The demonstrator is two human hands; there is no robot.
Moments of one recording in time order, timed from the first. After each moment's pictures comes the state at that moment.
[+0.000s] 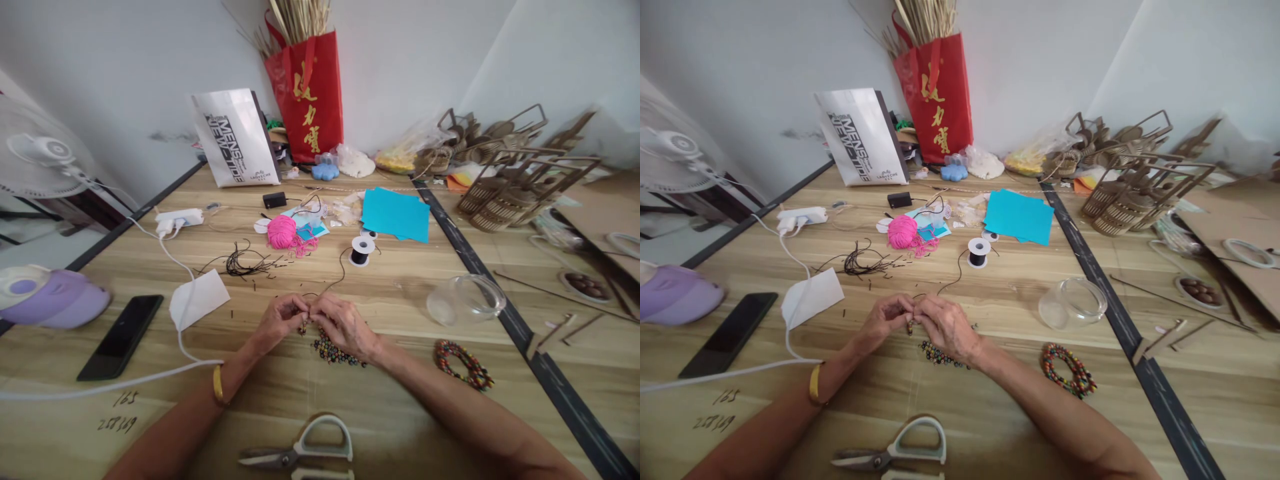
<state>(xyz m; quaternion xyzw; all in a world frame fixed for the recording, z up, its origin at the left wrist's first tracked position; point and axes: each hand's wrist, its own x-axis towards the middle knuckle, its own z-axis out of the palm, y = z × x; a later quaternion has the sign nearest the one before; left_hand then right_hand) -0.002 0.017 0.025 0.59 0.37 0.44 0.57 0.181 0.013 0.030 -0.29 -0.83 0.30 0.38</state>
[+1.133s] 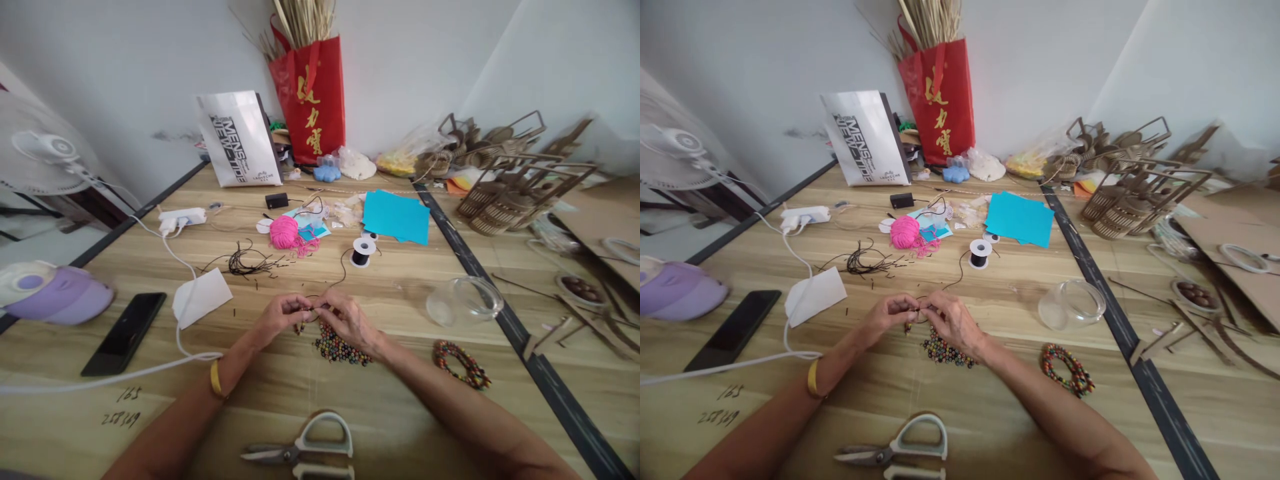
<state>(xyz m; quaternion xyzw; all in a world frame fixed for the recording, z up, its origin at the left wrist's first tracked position) -0.011 0.023 0.026 0.54 0.42 0.34 0.64 0.185 0.018 0.030 -0.33 -0.80 0.32 0.39</state>
